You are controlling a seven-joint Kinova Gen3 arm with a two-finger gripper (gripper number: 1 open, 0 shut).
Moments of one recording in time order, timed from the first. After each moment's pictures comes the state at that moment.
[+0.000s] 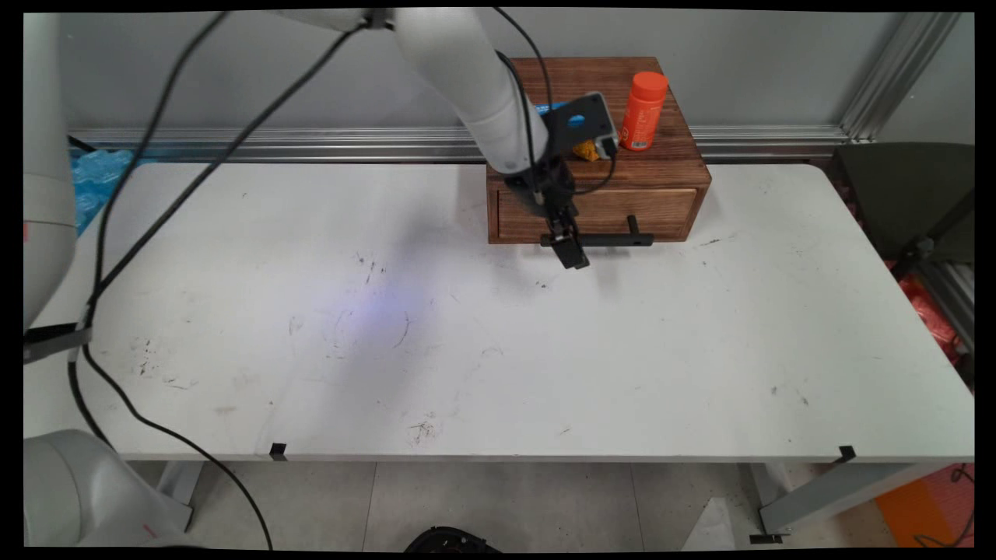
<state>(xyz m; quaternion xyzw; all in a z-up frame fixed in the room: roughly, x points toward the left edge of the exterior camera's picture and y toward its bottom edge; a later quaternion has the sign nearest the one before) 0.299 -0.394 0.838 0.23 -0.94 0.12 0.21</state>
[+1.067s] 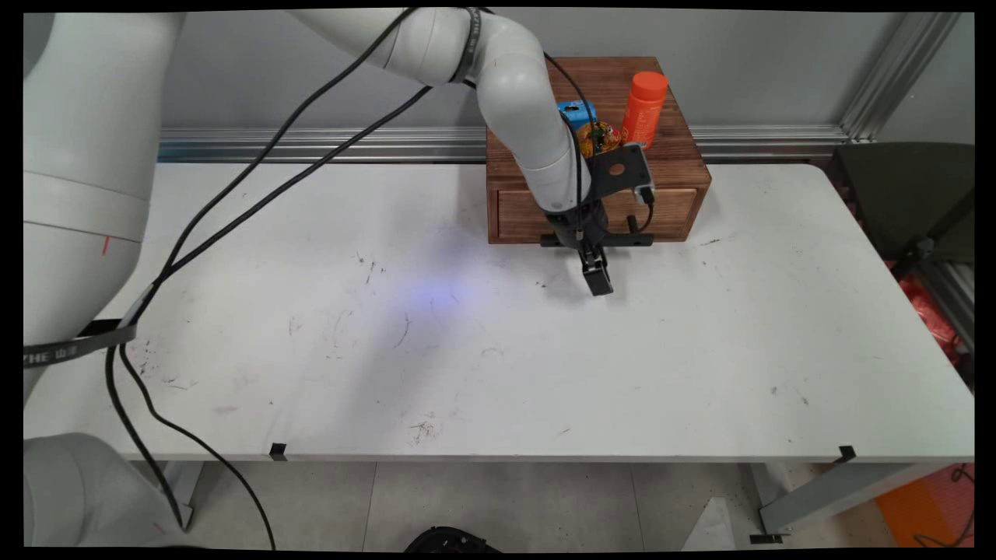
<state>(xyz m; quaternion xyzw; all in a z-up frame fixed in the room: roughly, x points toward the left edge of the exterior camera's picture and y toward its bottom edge) 0.249 -0.426 0.775 0.22 -0.95 0.12 0.19</state>
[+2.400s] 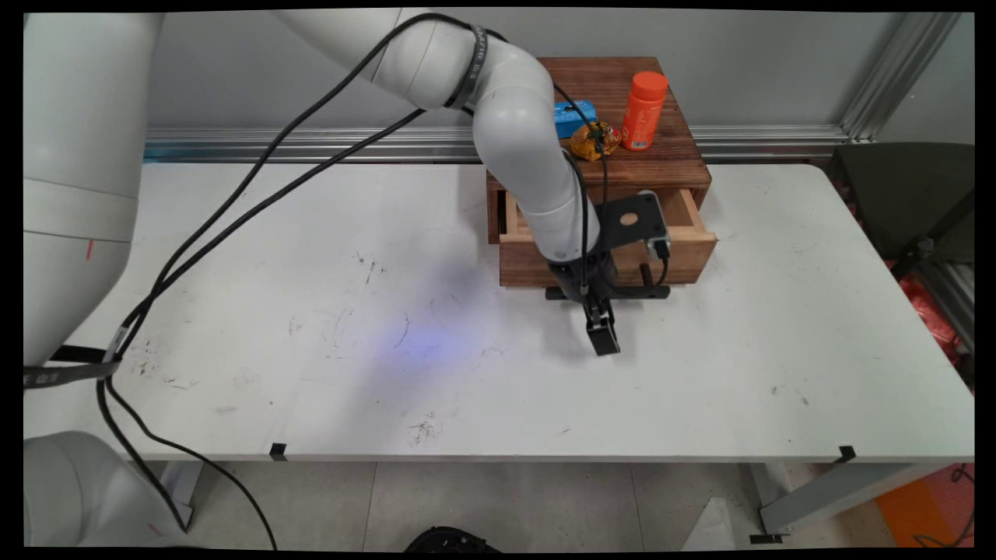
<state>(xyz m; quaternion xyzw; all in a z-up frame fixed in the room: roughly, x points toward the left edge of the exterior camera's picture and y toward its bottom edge) 0.216 -0.349 0.778 0.20 -0.96 0.07 0.19</state>
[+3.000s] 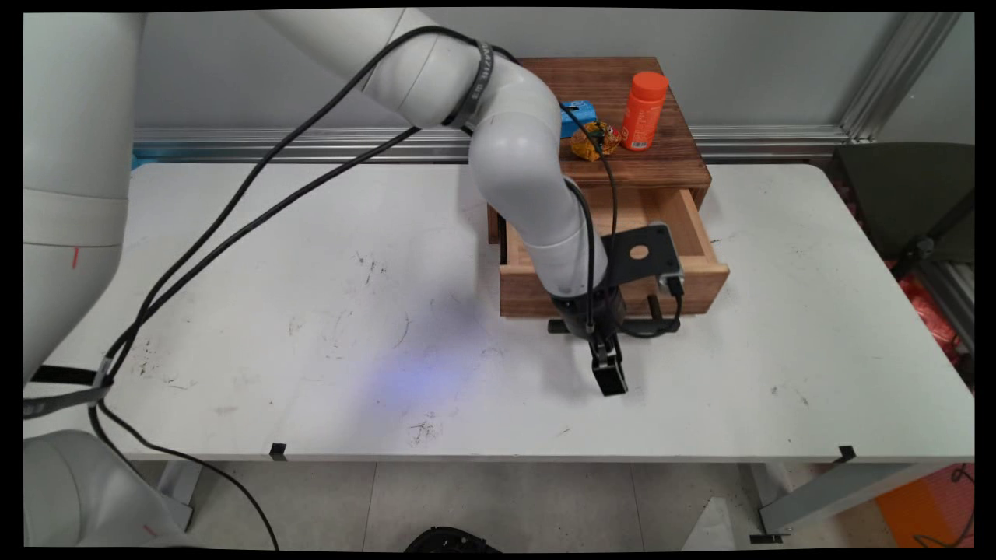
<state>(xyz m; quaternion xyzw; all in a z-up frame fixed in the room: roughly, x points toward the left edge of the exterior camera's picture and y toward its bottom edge) 0.195 -0.301 0.782 0.19 -0.96 0.05 0.20</state>
